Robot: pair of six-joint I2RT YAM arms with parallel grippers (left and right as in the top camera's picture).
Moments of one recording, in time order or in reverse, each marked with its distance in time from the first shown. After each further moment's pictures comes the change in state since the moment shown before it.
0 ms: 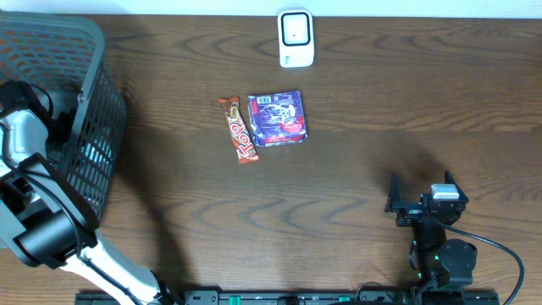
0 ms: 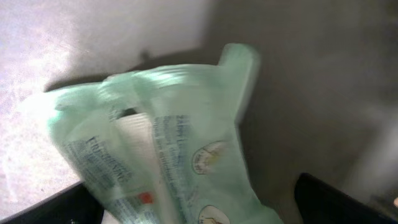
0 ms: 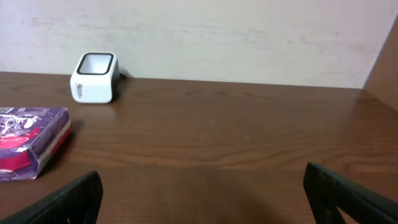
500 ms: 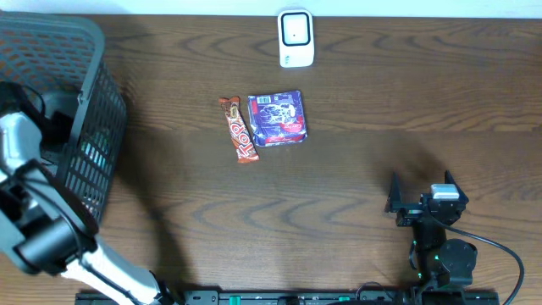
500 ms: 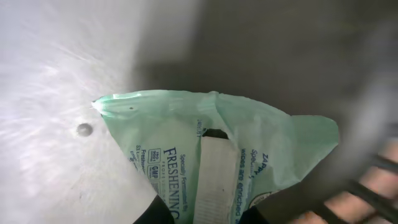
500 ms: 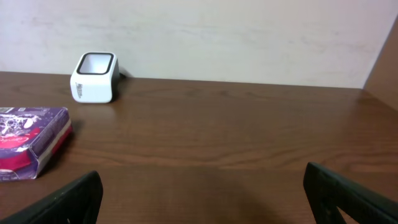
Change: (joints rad) left arm 0.034 -0.077 0.000 0.001 0.056 0.034; right arm 0.000 0.000 0.000 0.000 0.000 0.000
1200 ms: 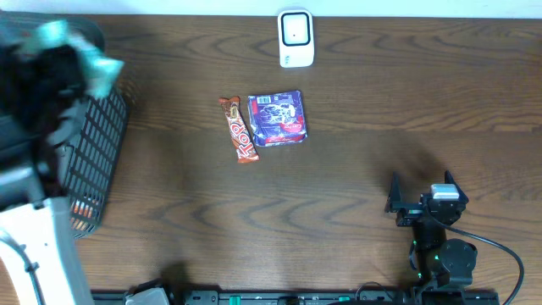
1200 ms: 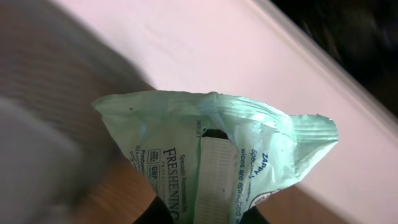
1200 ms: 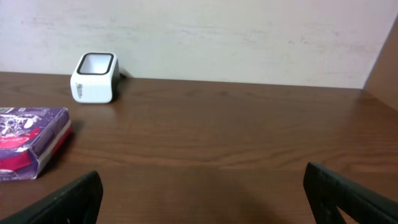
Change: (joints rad) left arm -0.363 -0.697 0.063 0.086 0.129 0.032; right arm 0.000 0.000 0.000 0.001 0.000 0.000
